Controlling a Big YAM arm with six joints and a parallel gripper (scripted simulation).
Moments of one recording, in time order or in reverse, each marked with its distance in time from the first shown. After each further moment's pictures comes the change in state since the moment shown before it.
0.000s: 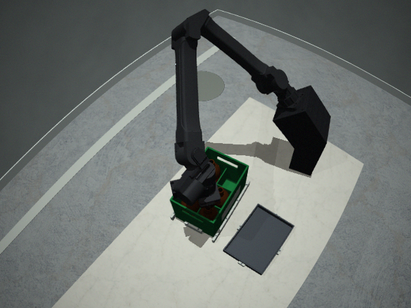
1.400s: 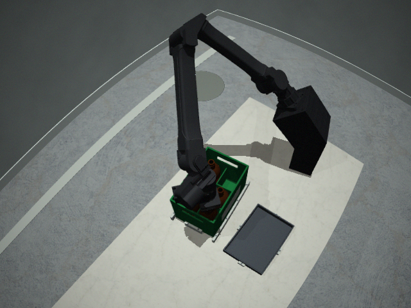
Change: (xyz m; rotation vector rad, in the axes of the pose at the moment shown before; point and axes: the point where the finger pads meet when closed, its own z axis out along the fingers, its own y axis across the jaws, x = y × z) arm 0.001 0.002 0.034 0.003 0.000 0.008
